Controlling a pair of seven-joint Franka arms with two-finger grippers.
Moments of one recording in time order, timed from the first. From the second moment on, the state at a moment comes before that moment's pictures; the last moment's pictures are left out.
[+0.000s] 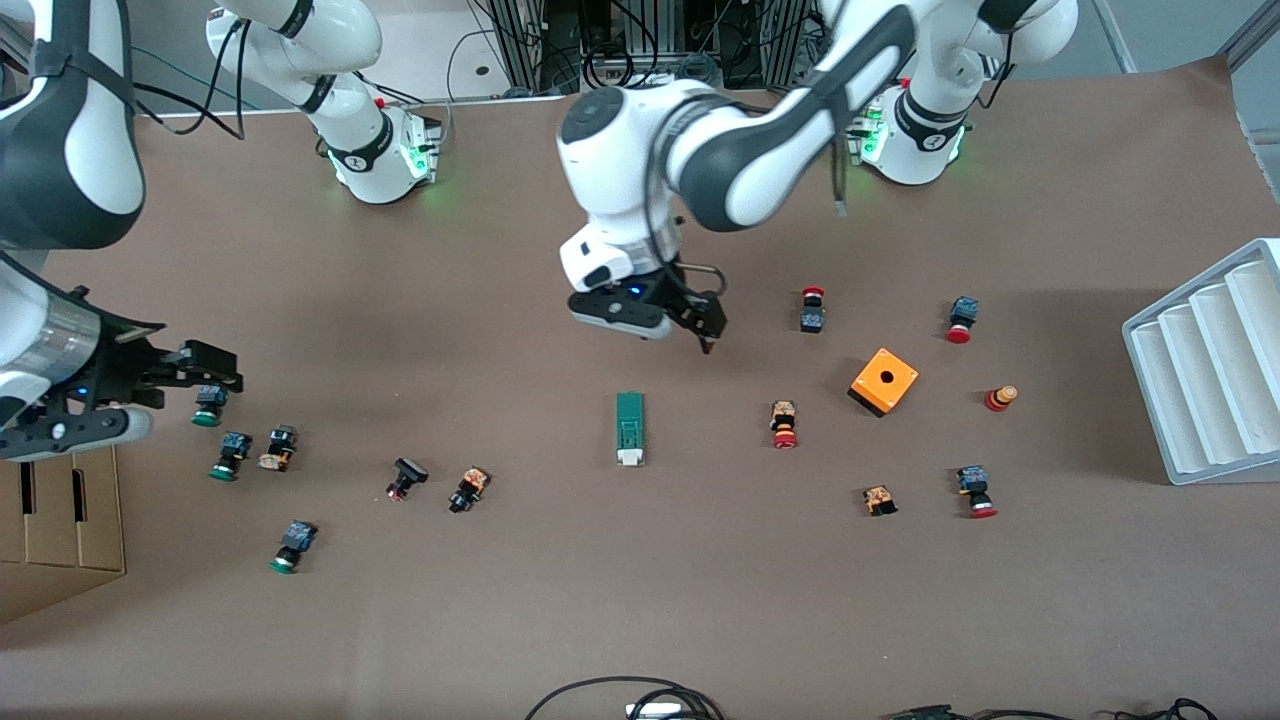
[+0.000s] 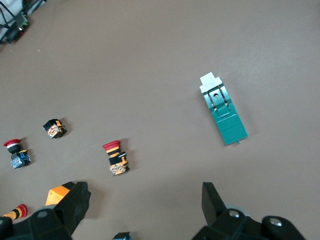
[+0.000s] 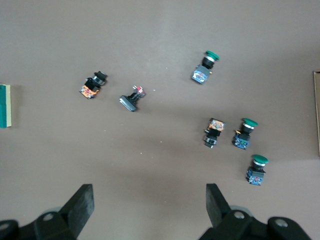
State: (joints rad) left arm -0.50 0.48 -0.45 -1.43 0.52 1.81 -0.62; right arm 0.02 0.19 -0.02 -1.50 0.04 1.62 -0.13
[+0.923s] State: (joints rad) left arm -0.03 0.29 -0.44 -1.41 0.16 1.64 -0.36; right arm -0.03 0.07 -0.08 -1.50 0.04 1.50 -0.14
